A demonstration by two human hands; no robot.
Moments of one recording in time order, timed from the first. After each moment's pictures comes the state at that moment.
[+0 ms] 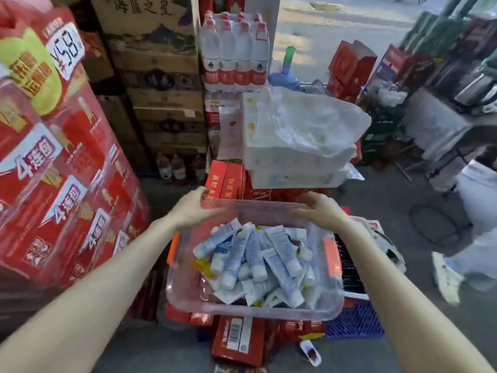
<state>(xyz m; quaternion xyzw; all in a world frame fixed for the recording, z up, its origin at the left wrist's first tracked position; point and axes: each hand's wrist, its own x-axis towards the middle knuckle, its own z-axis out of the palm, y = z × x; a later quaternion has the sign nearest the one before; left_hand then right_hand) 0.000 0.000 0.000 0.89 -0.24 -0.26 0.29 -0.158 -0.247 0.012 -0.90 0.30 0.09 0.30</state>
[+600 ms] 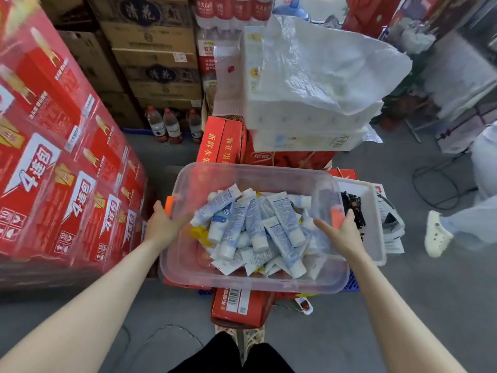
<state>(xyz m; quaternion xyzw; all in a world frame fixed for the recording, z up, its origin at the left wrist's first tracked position) -0.023 0.057 -0.117 0.90 0.02 -0.25 0.35 -0.234 -0.240 -0.088 -0.74 0.52 0.02 0.42</state>
